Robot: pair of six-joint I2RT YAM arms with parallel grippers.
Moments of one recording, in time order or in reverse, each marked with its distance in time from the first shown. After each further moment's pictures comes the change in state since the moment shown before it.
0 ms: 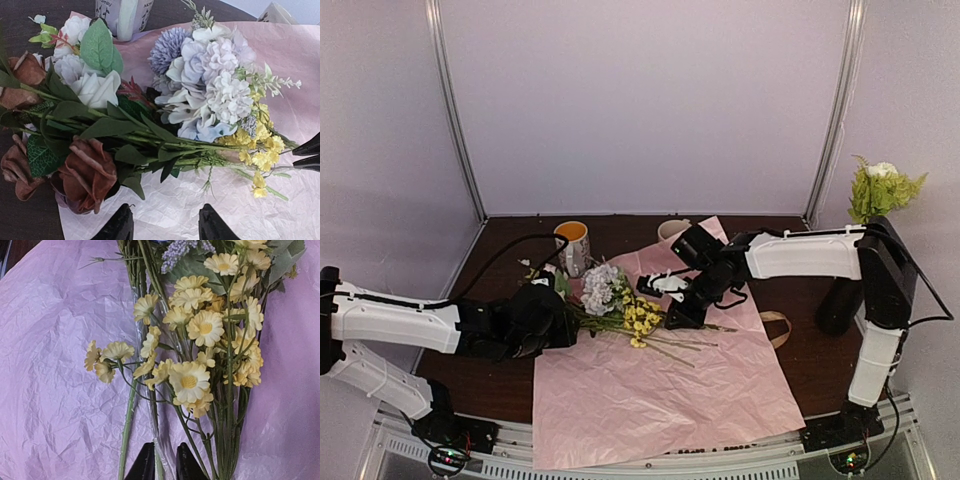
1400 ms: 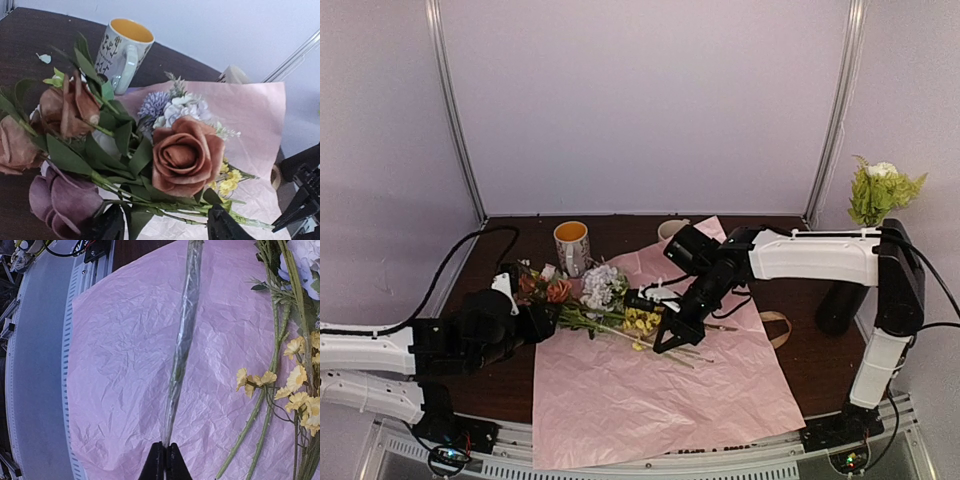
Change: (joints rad) left arm -0.005 -0.303 -0.165 0.127 -0.065 0.037; right arm 0.087 -0.060 0.047 -0.179 -0.311 0.003
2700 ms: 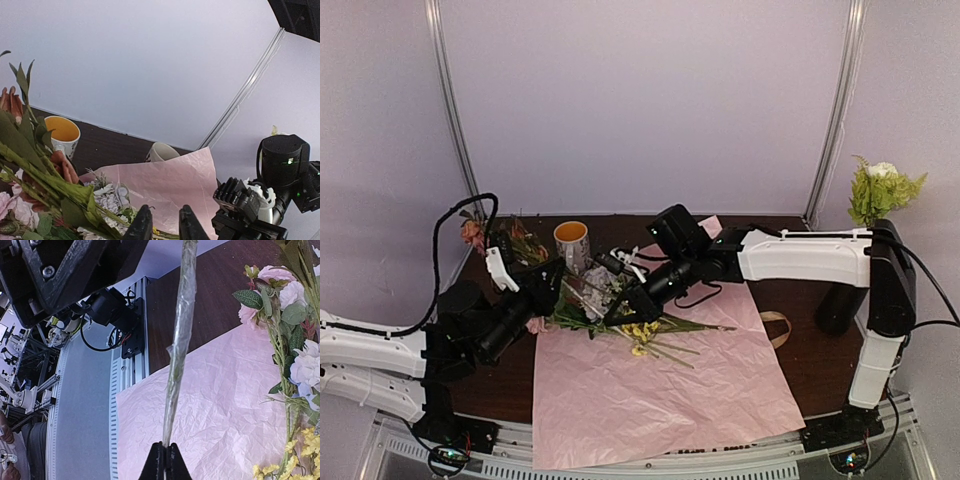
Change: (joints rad) left arm -0.066 0.028 -0.058 0.738 -0.089 0.357; right arm 0.045 0.049 0.080 0.424 -0.174 0.464
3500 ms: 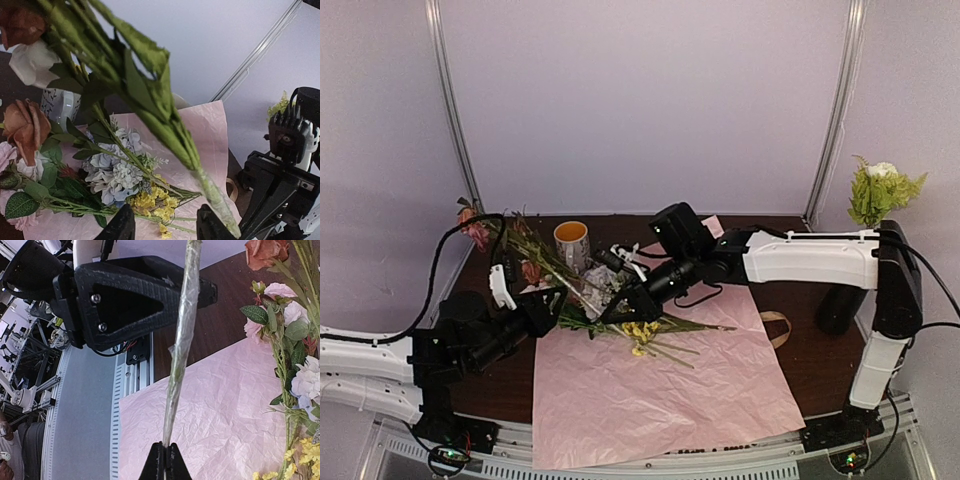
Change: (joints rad) left arm 0.000 -0.138 -0.049 -0.312 0.100 -0.176; right arm 0.014 -0.032 -0.027 0.060 0.003 0.000
